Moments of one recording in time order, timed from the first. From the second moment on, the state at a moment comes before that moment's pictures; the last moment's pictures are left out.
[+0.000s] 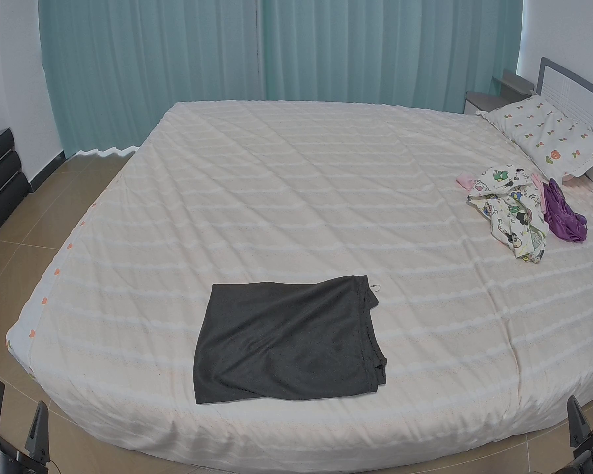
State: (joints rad) left arm 0.00 0.01 -0.02 -0.06 0.04 -0.05; right arm 0.00 0.01 -0.02 0.01 -0.01 0.00
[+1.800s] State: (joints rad) left arm 0.00 0.01 -0.02 -0.07 0.63 -1.44; right arm 0.00 0.01 -0.02 0.01 -0.02 0.01
